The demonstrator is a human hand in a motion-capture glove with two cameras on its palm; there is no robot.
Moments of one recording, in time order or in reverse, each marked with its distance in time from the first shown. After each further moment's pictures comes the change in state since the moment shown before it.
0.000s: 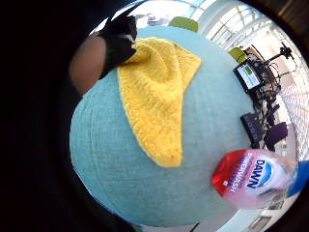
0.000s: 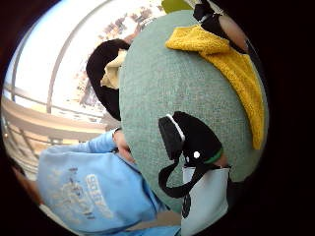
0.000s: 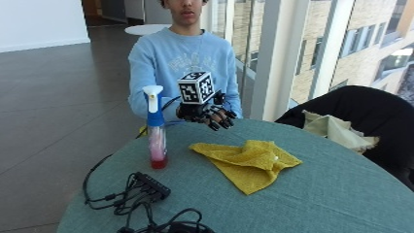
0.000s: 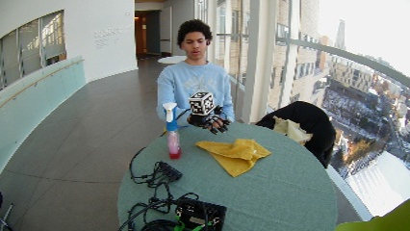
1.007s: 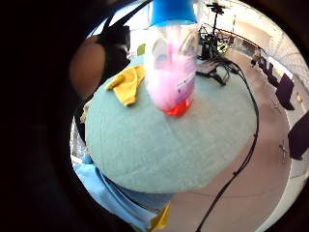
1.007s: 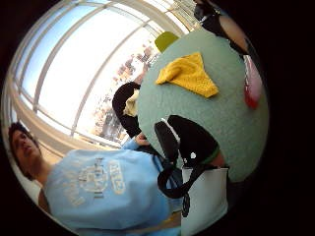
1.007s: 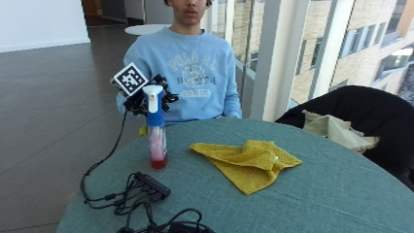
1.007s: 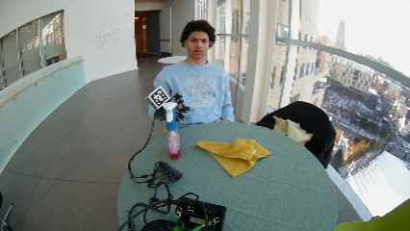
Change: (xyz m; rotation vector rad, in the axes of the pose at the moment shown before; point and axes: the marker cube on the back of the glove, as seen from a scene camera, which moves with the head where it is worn) arm 0.076 0.166 -0.068 0.363 -0.219 0.363
